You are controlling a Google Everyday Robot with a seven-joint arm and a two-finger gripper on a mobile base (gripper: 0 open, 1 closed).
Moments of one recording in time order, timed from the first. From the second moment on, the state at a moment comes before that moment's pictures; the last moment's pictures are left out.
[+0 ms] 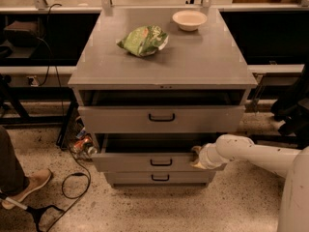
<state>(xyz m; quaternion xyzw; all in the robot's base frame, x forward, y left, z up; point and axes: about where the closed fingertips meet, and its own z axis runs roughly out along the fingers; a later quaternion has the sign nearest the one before) 0.606 -0.193 0.405 -0.64 0.72 0.03 0.25</state>
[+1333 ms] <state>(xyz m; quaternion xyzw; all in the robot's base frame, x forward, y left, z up) 0.606 -0.192 0.405 -0.64 0.72 0.03 0.25</state>
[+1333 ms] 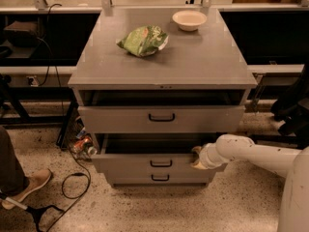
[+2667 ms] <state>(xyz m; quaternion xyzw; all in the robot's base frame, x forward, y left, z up) 0.595 -0.192 0.401 -0.65 0.72 0.04 0.23</state>
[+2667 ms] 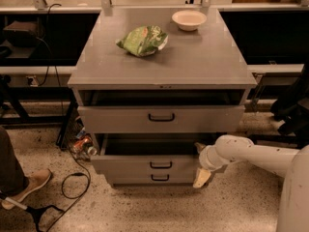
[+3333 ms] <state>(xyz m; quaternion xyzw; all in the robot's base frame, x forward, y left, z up) 0.573 -0.199 0.411 -0.65 0.73 0.03 0.22</state>
